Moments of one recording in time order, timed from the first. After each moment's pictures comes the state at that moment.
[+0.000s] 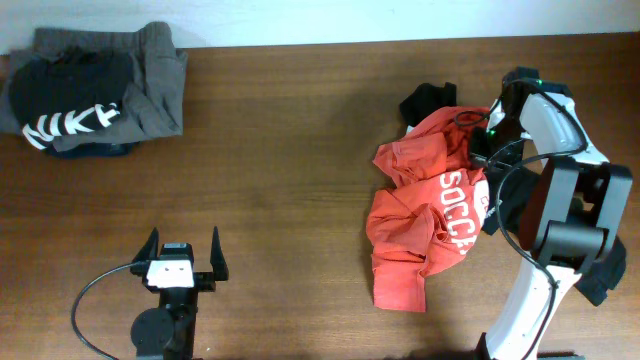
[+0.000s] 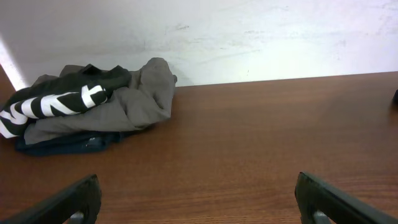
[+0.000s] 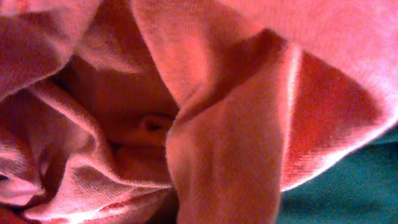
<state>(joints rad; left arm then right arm) 0.00 0.01 0.01 -0.08 -0.01 0.06 -0.20 2.20 1.73 -1.12 -0.13 0.14</state>
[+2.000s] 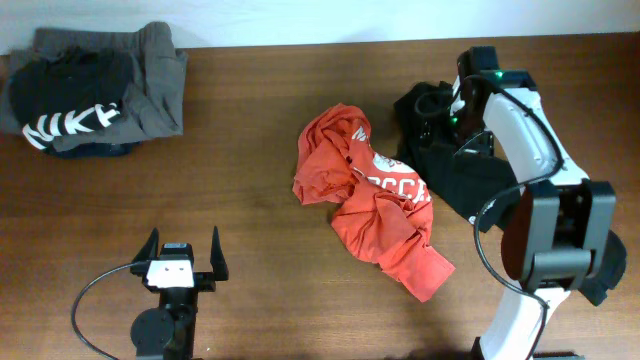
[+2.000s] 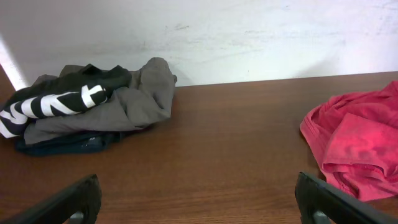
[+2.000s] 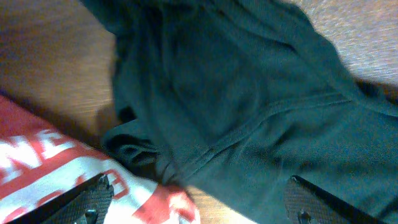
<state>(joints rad) 0.00 0.01 0.01 -0.08 -0.01 0.06 0.00 2.06 1.71 -1.07 -0.07 0.20</state>
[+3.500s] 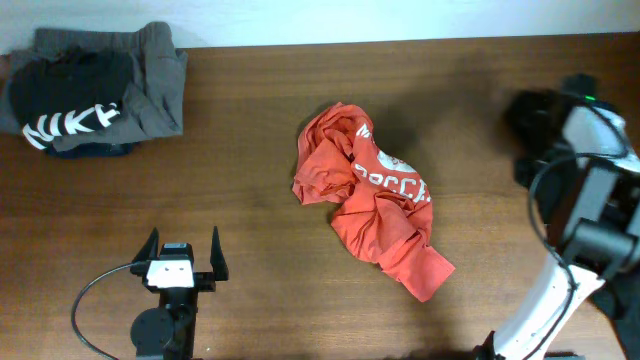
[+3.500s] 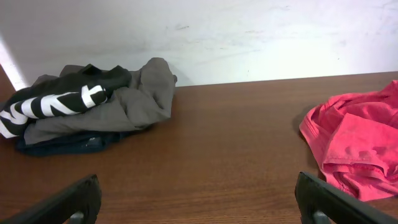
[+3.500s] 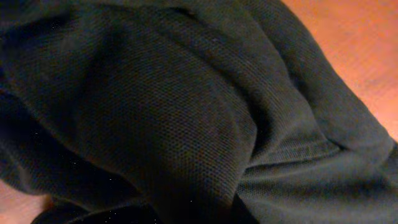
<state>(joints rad) 0.00 0.01 0.01 -0.08 -0.01 0.06 -0.44 2.24 1.71 -0.87 0.31 0.18</state>
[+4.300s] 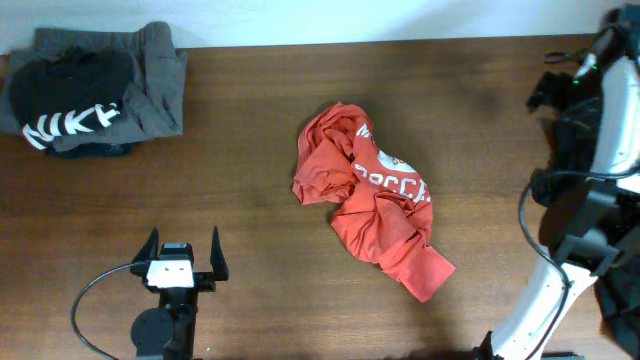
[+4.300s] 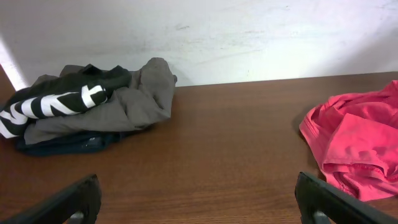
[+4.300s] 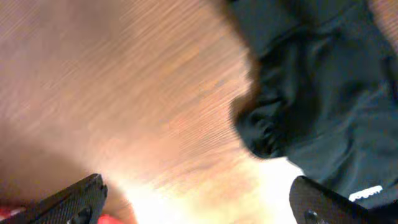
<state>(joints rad) 0.00 0.01 0.01 -0.08 -0.01 0.06 -0.34 2.24 2.35 -1.52 0.00 0.24</state>
